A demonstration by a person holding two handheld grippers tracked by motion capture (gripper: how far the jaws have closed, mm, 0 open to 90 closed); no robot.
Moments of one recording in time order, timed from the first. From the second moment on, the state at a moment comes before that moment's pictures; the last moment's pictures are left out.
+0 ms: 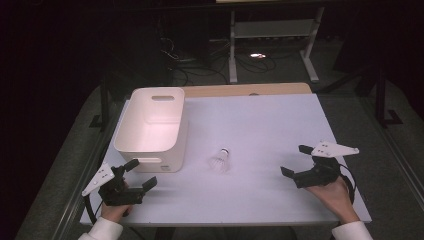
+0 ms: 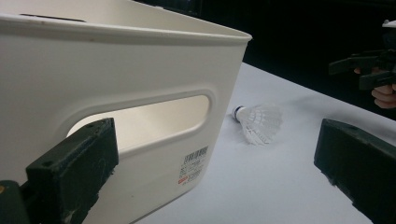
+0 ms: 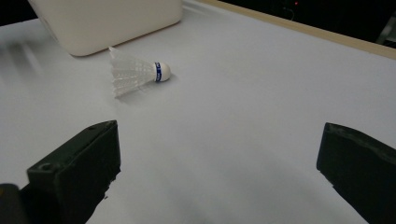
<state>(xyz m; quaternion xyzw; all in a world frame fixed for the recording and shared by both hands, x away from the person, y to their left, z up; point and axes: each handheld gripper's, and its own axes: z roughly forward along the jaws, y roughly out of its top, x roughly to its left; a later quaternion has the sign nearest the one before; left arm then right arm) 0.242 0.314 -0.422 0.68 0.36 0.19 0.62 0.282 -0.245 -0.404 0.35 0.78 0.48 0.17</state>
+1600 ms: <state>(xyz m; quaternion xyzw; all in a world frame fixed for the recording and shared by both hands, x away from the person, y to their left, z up) 0.241 0.314 -0.422 0.68 0.35 0.18 0.62 0.304 -0.180 -0.394 0.28 0.84 0.44 0.14</state>
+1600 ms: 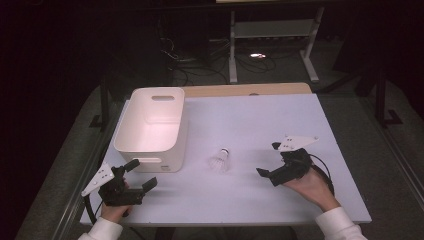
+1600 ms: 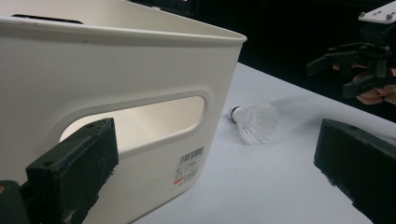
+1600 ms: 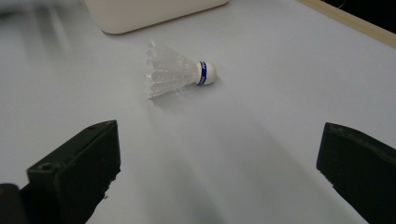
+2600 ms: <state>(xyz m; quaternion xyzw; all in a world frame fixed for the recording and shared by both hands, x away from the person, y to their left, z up) 0.240 0.314 -0.421 0.68 0.35 0.18 0.61 0.326 -0.141 -0.403 0.27 0.86 0.42 0.10</state>
